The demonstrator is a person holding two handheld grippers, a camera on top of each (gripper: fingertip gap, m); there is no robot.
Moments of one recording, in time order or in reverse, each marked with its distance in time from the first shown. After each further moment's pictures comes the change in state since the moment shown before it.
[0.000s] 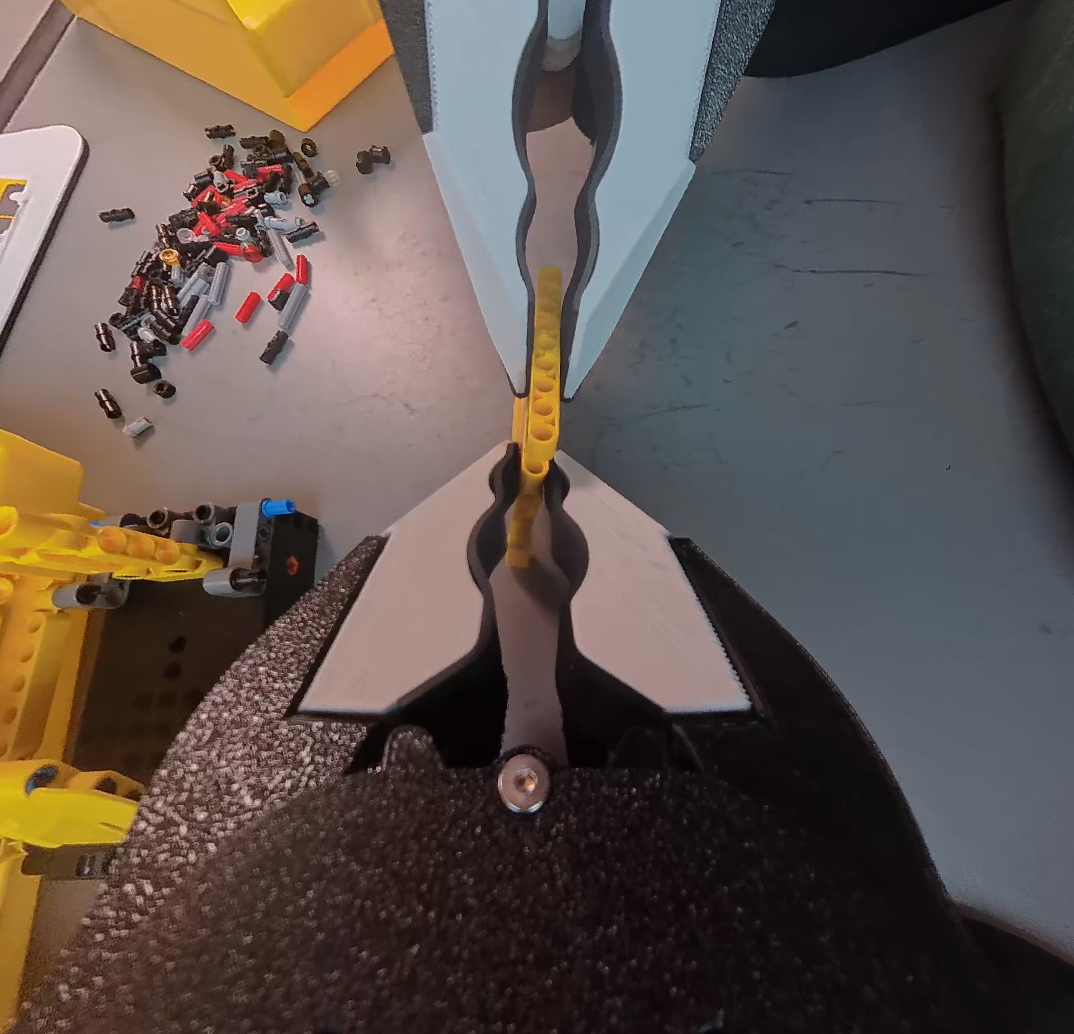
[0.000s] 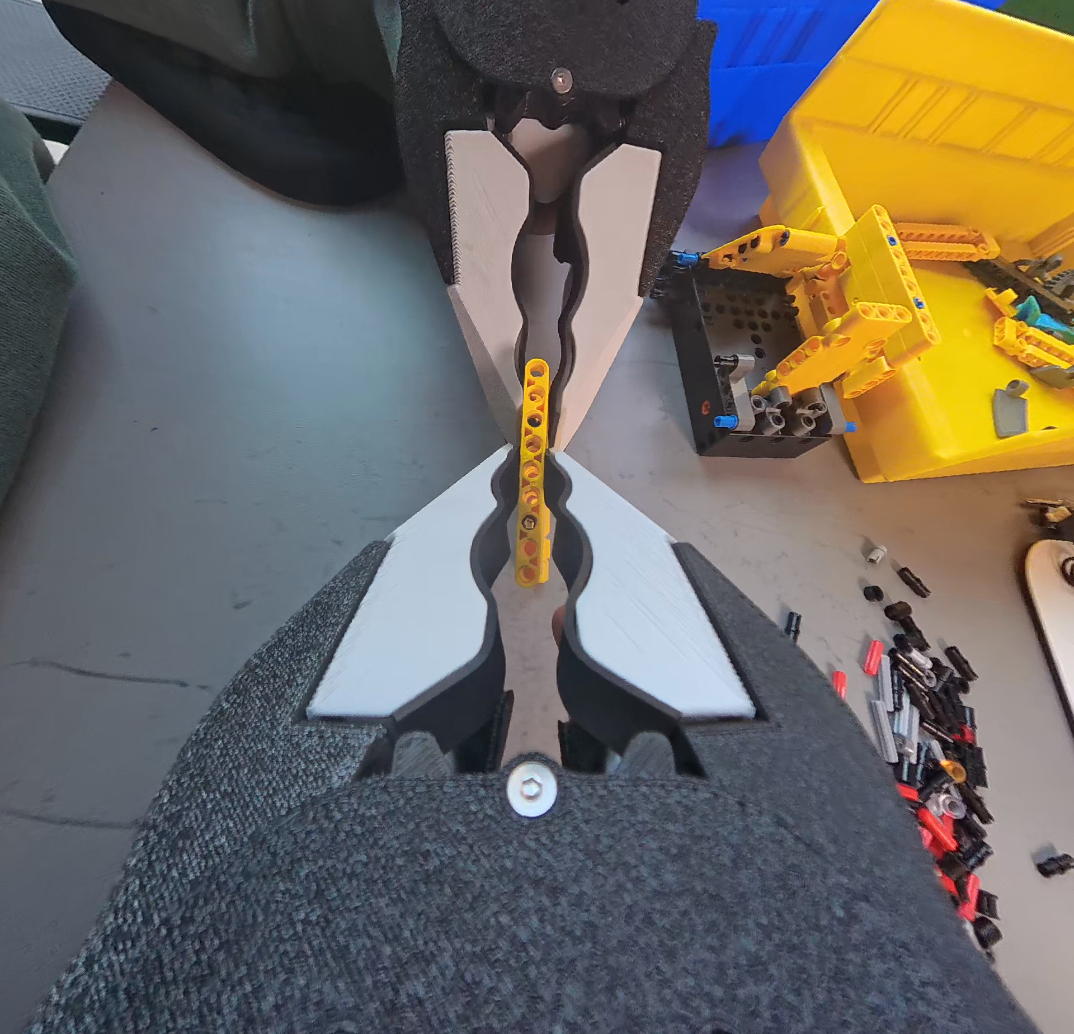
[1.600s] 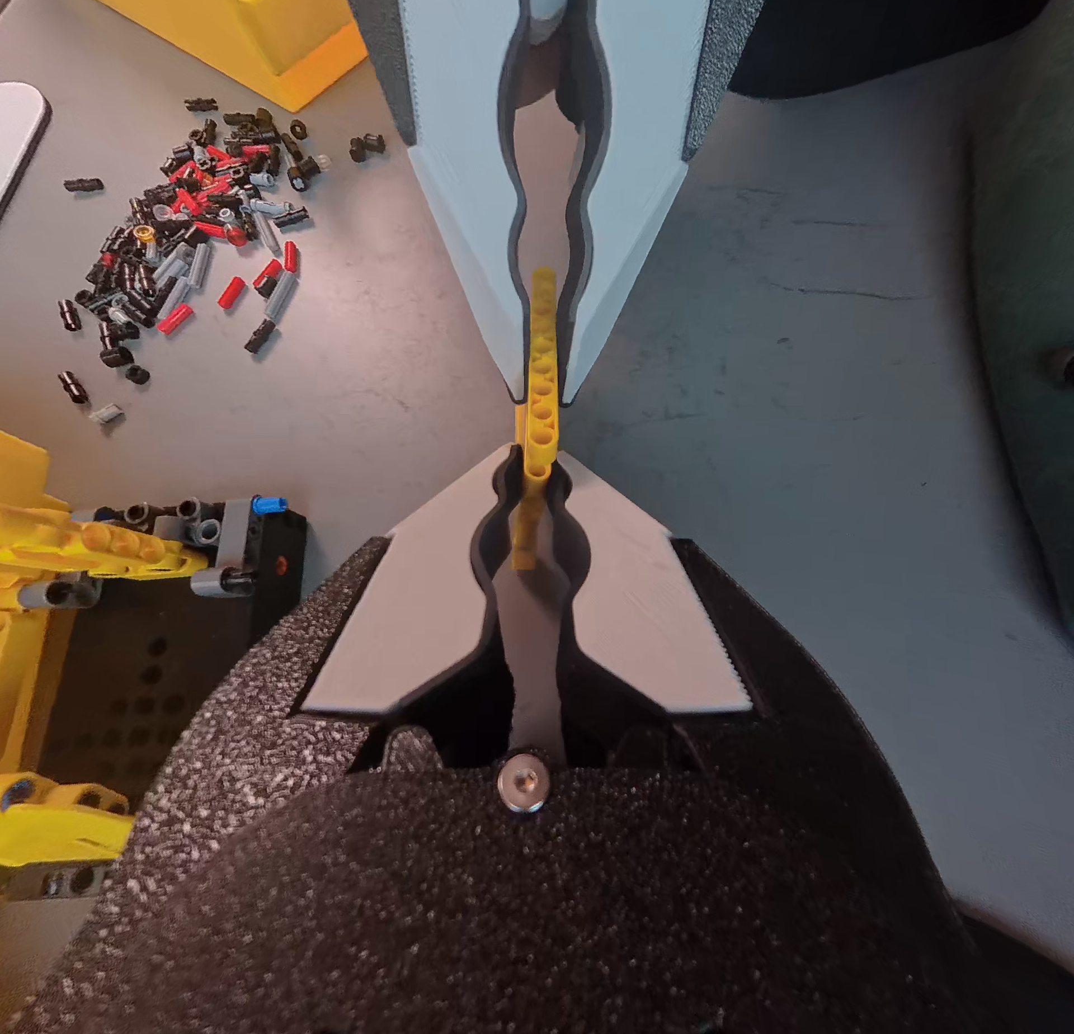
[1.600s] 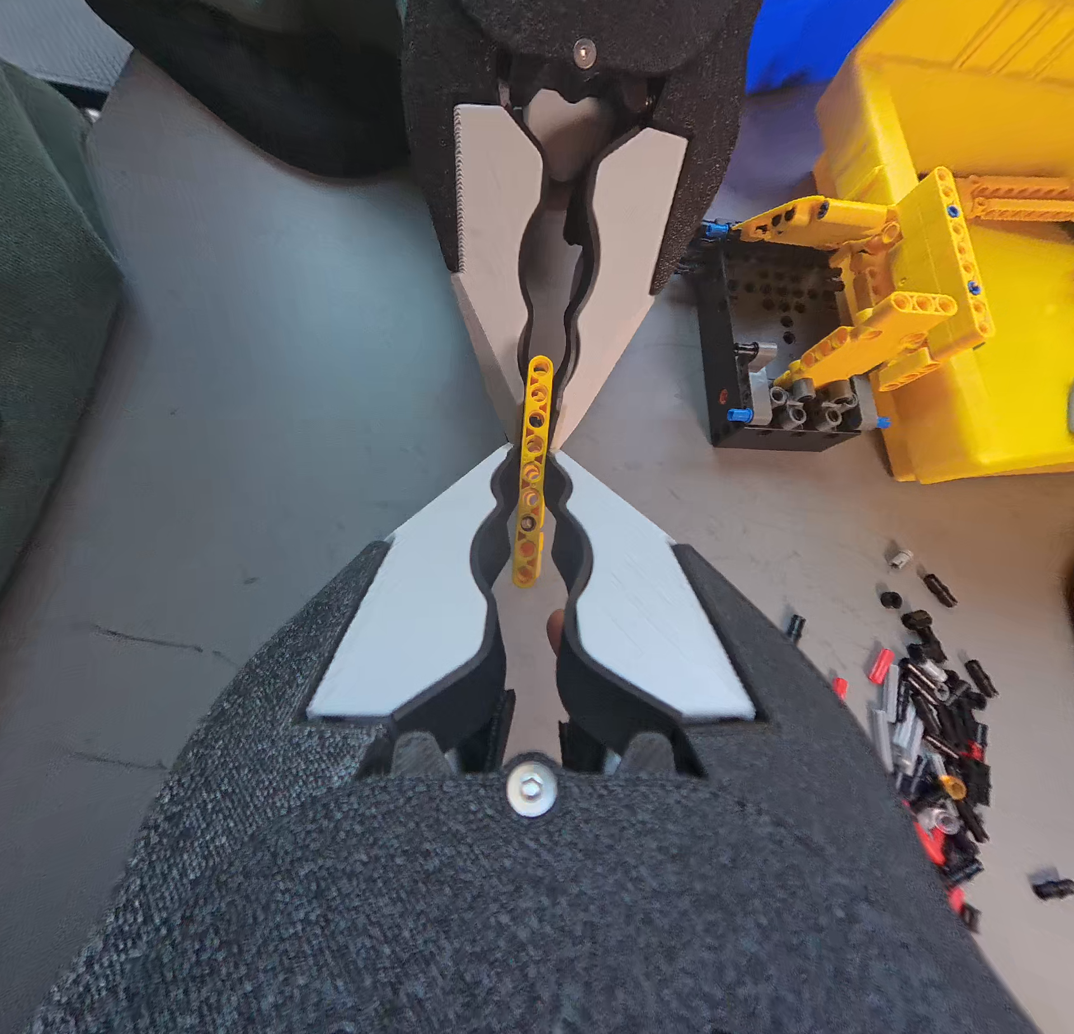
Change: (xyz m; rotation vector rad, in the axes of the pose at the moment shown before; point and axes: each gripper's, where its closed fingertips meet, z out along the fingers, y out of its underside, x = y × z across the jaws) left arm -0.001 -0.001 0.001 -0.001 0.045 -0.066; right arm 0.002 0.002 0.001 -0.092 -0.102 0.016
